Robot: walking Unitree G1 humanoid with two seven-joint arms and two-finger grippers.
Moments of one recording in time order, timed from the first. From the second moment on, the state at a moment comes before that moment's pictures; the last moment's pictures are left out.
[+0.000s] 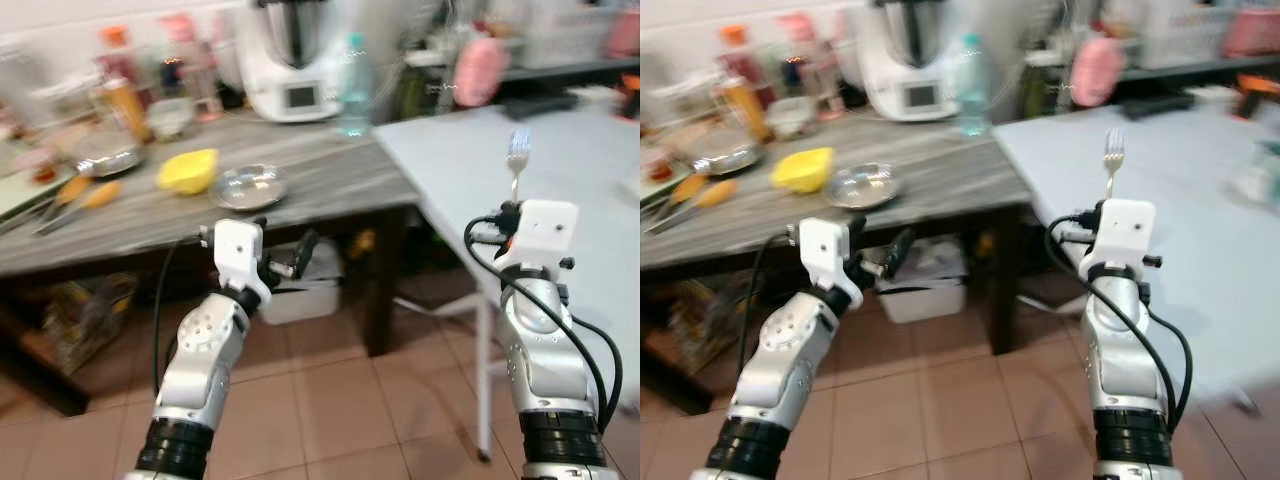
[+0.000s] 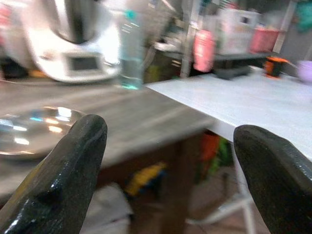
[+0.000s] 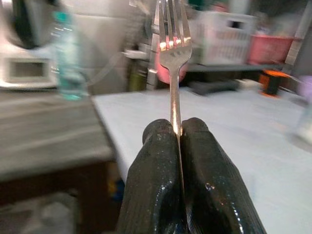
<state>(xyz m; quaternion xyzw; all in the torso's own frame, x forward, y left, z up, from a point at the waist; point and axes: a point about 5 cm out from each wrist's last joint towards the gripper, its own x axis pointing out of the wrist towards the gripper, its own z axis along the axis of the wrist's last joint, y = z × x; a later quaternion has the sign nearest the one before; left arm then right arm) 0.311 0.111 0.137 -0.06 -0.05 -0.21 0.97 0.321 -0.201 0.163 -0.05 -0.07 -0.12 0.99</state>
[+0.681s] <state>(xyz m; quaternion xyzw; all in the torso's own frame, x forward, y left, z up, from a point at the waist) 0.310 0.124 0.132 -0.05 -0.05 -0.19 0.98 0.324 -0.183 0.163 -0.04 -0.07 -0.09 0.99</state>
